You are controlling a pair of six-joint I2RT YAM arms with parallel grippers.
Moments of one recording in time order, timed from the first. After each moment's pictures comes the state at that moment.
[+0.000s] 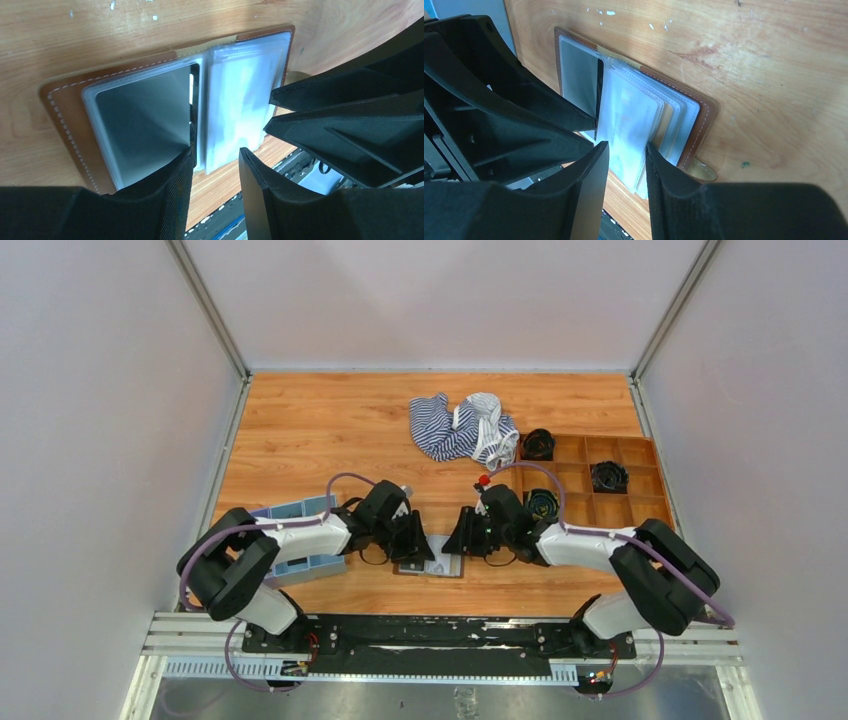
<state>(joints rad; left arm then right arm) -0.75 1.49 0.60 -0.03 0.34 -0.91 0.74 1.41 0.51 0.15 -0.30 0.83</state>
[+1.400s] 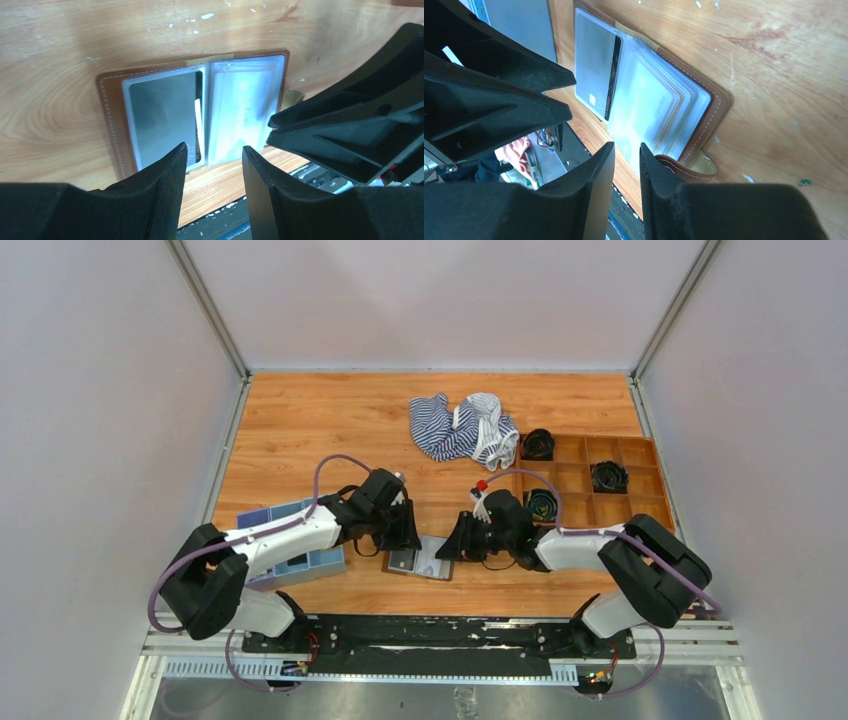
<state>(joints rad) -0.75 1.37 0.73 -0.34 0.16 -0.78 0.74 1.46 0.44 0.39 -0.46 0.93</state>
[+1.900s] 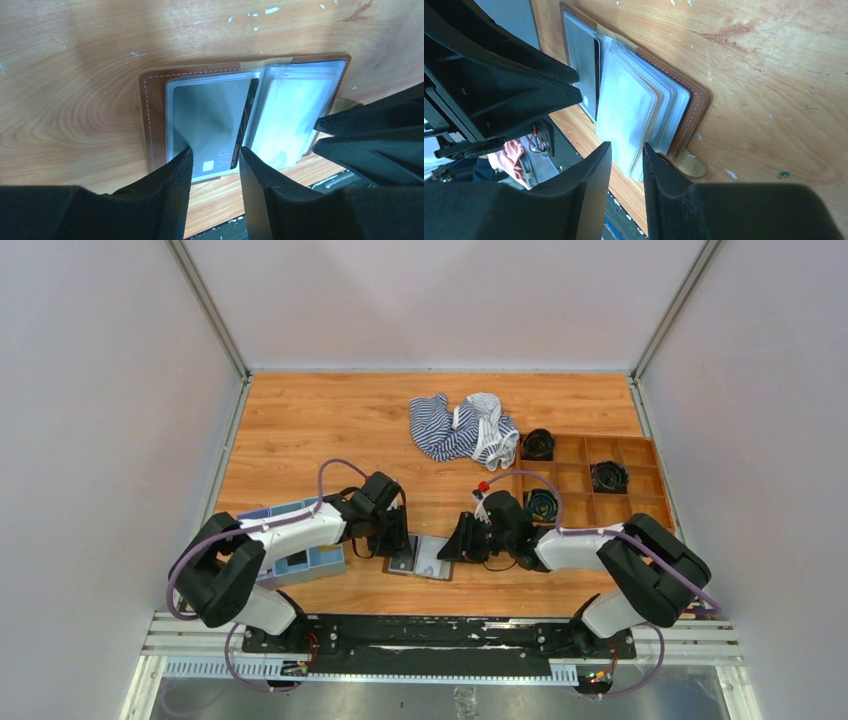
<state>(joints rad) -0.70 1.43 0.71 -0.37 0.13 -0.75 0.74 1.46 0.44 0.35 -0.42 0.93</state>
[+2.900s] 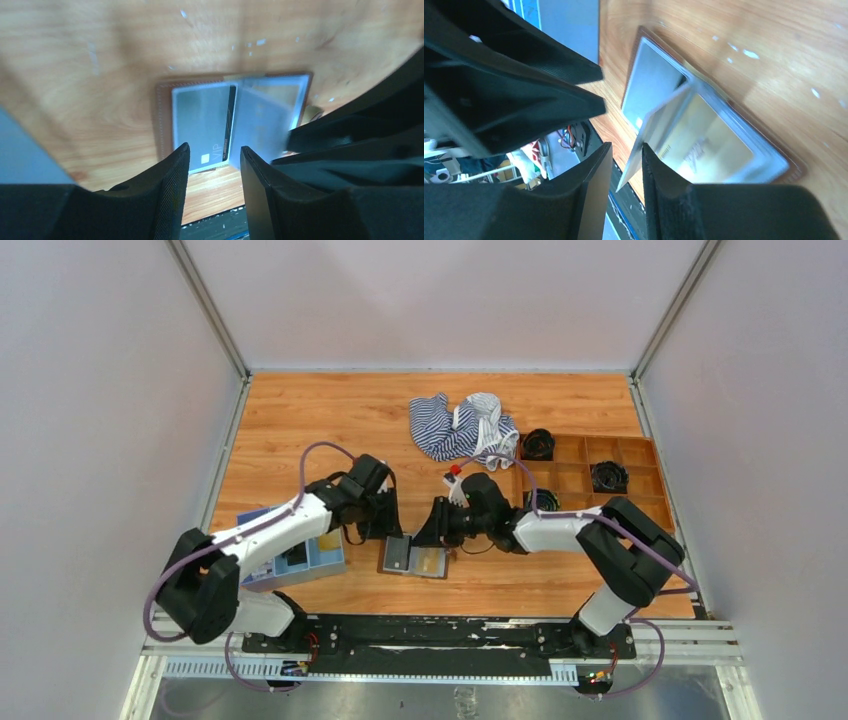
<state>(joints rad) -0.66 1.37 0.79 -0.51 0.10 -0.70 0.78 1.59 0.62 0.39 -0.52 0.92</state>
